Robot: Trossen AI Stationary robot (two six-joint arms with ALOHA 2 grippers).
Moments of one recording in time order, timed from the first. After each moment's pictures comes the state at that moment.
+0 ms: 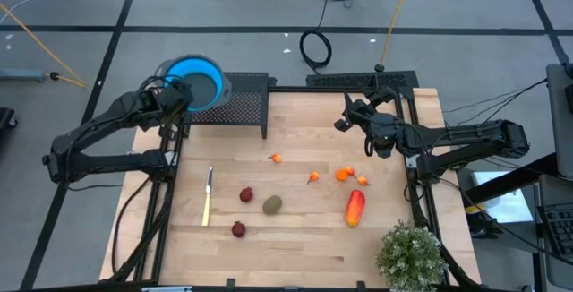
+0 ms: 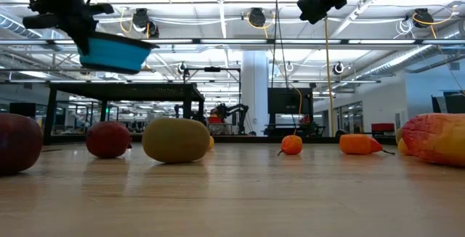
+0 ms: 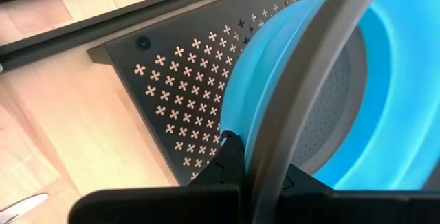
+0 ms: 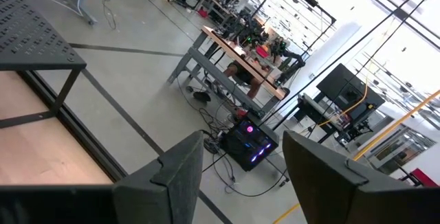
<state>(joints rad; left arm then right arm) 0.55 0.88 1.02 -1.22 -0.47 -2.10 -0.03 1.11 0.81 0.18 1.15 -0.51</state>
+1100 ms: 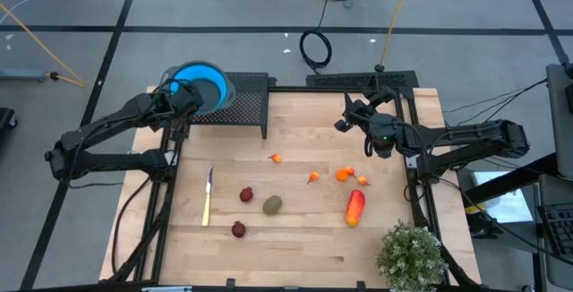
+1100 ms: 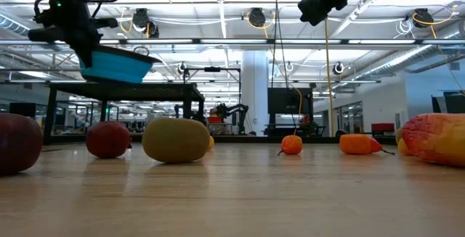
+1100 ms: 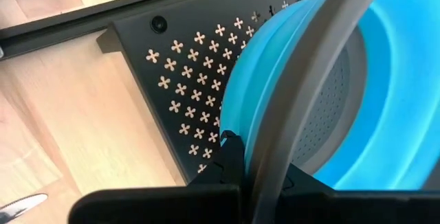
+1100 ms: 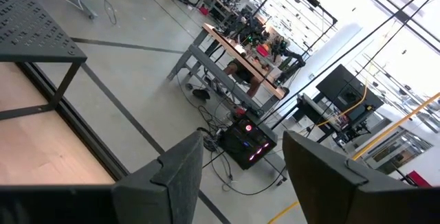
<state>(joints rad) 0.55 0.93 0.94 -1.16 -0.46 -2.16 -0.03 1.11 0.81 0.16 1.15 -0.51</state>
